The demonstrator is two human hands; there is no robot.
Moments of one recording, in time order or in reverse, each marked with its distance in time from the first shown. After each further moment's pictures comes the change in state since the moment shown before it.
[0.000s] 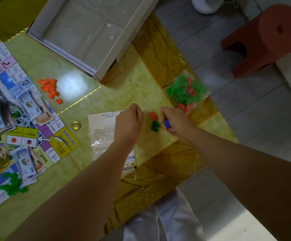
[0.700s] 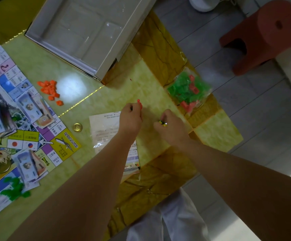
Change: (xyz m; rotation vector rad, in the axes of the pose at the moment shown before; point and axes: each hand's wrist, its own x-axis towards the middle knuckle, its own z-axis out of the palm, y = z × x) left_hand 0.016 -0.001 0.006 -0.690 -0.085 -0.372; right_hand 0.001 0.031 0.027 -0.535 0.209 -0.222
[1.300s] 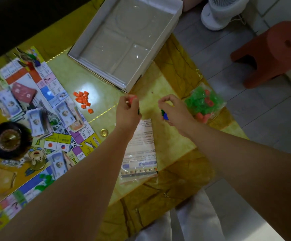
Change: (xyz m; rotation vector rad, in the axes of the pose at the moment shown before) left_hand -0.009 0.053 -0.070 -0.172 0.090 0.100; right_hand 0.011 -0.094 -0.020 0.529 -0.088 0.034
